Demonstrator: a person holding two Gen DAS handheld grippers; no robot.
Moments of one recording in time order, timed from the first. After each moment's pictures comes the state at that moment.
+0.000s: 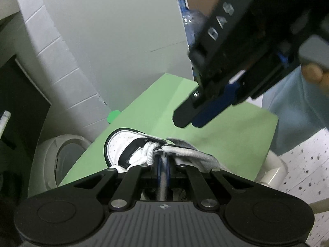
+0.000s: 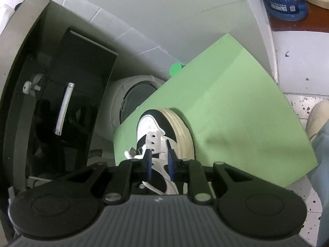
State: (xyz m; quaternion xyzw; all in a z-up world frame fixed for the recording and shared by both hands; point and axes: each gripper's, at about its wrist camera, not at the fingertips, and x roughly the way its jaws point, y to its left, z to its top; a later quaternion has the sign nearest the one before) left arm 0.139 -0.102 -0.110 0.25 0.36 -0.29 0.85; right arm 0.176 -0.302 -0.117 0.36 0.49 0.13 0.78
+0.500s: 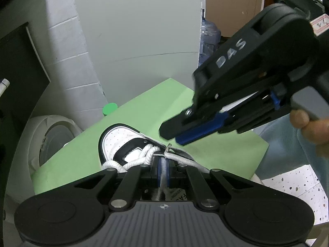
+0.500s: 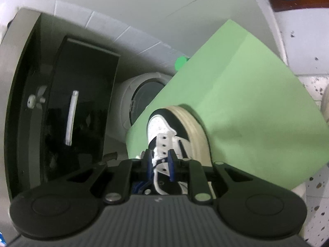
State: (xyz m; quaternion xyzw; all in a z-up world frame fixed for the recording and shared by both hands) left arm 0.146 -0.096 -0.102 0.17 0.39 -0.28 0.86; right arm 0.193 -0.298 -0.132 0.41 0.50 0.15 0.75
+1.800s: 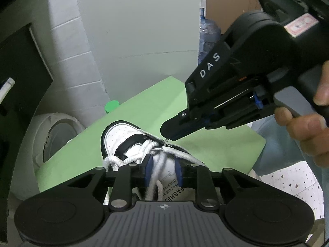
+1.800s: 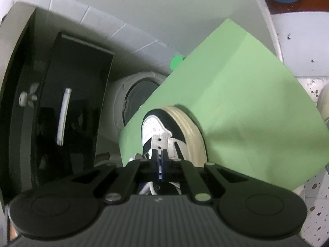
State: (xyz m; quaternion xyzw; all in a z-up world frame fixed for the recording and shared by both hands) left arm 0.137 -0.096 -0.091 0.17 0.40 -0.27 0.86; right arm 0.195 -0.300 -0.138 0.42 0.50 0.12 0.75
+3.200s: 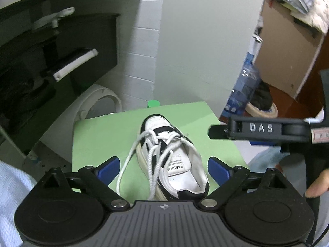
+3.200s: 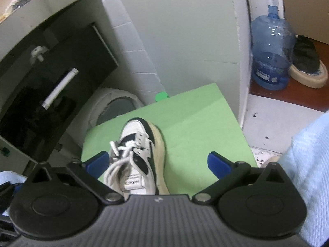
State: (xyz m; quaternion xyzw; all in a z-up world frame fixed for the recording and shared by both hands) left arm 0.055 -0.033 -0.017 -0.01 0.40 -0.12 0.91; right arm 0.104 -0.261 -0.057 0.17 0.42 0.06 0.89
